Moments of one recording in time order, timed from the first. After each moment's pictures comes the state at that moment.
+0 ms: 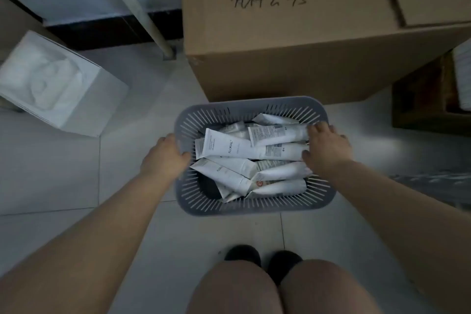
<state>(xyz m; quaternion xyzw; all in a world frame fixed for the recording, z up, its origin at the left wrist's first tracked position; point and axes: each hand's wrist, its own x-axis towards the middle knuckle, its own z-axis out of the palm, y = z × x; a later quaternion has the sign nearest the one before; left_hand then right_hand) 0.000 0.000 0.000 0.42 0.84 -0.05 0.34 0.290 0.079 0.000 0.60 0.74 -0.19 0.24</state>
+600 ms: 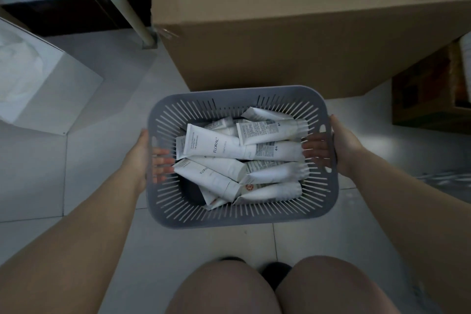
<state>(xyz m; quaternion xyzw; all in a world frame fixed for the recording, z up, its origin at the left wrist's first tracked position) -0.010 0.005 -0.071 0.01 0.79 0.23 0.56 0.337 0.105 -0.072 0.71 0.23 -0.66 -0.12</state>
